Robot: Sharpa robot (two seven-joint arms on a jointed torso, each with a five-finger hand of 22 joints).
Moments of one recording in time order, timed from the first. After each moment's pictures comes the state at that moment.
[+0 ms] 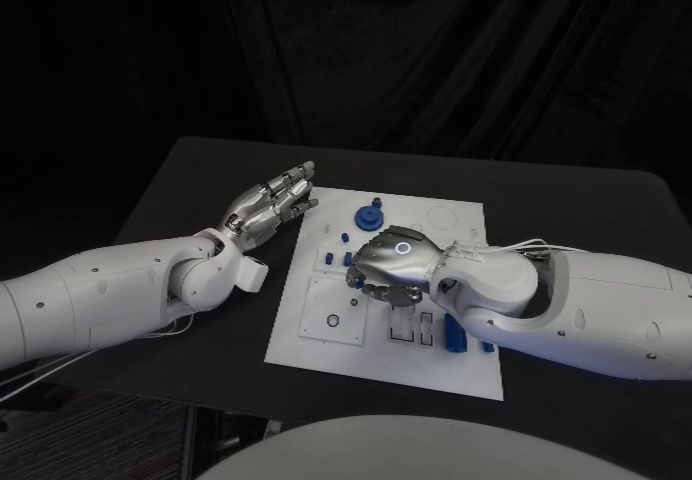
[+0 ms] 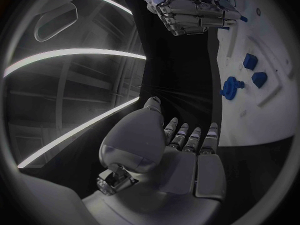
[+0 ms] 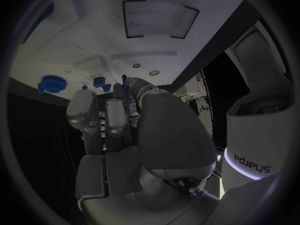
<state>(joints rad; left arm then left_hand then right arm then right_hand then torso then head) 1.13 -0.87 -0.21 1.37 -0.08 0.04 0.68 1.37 0.23 -0.24 0.28 0.50 0.23 -0.01 0.03 0.03 0.05 0.08 0.12 0.02 0.01 0.16 0.00 0.00 0.16 0.06 0.28 0.03 0.13 1.24 -0.65 -0.25 1.69 -1.96 -0.27 -0.09 1.52 -0.12 0.36 0.11 0.39 1.03 0.12 0.15 0.34 1.00 0.06 0.40 0.23 1.42 -0.03 1.23 1.14 0.10 1.37 0.07 1.07 1.31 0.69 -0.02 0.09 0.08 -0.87</state>
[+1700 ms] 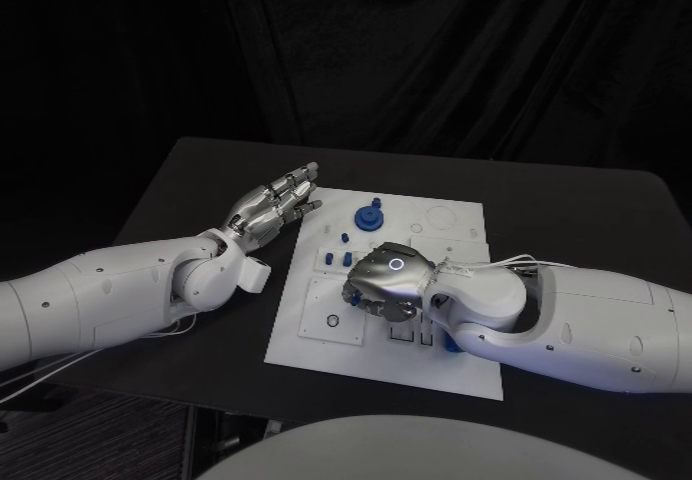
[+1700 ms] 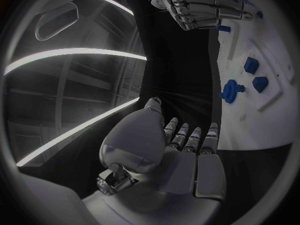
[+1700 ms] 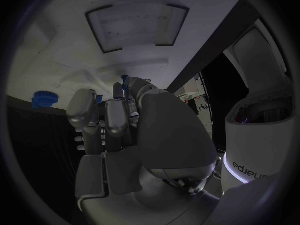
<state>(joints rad) 1.13 -0.86 -0.21 1.36 -0.08 0.05 0.68 1.38 0.24 -0.23 0.27 0.51 0.23 -0.02 0.03 0.03 0.05 0.09 0.12 0.02 0.01 0.17 0.00 0.00 0.16 0.06 0.28 0.03 0.13 1.19 -0.63 -0.25 1.68 -1.96 -0.26 -0.10 1.52 -0.12 0.35 0.11 0.37 1.03 0.12 0.14 0.35 1.00 0.06 0.40 0.23 1.42 -0.03 1.23 1.14 0.10 1.37 0.07 1.07 1.31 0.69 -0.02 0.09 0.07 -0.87</state>
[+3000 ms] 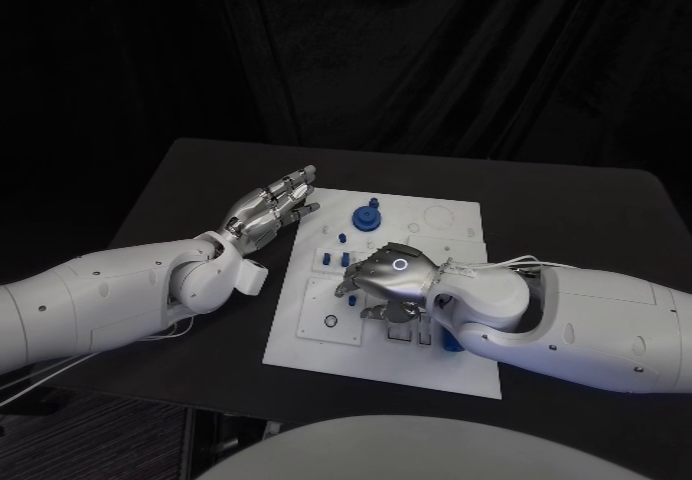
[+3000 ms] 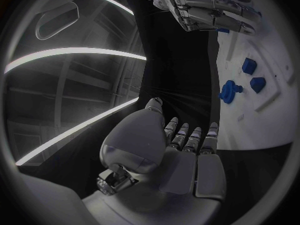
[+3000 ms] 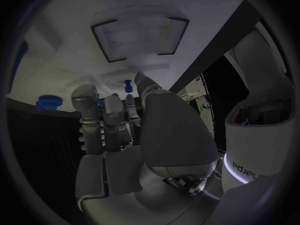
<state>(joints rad) 1.12 -0.86 -0.21 1.35 -0.08 0.06 0.67 1.39 0.24 -0.22 0.26 0.52 0.24 -0.01 0.03 0.03 0.06 0.09 0.12 0.02 0.01 0.17 0.00 0.01 0.16 0.06 0.28 0.04 0.13 1.18 -0.66 -0.25 1.69 -1.96 -0.27 -0.10 1.46 -0.16 0.19 0.20 0.13 0.77 0.03 0.07 0.25 0.66 0.10 0.35 0.23 1.35 0.00 1.17 1.05 0.10 1.30 0.11 0.89 1.31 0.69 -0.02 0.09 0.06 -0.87</state>
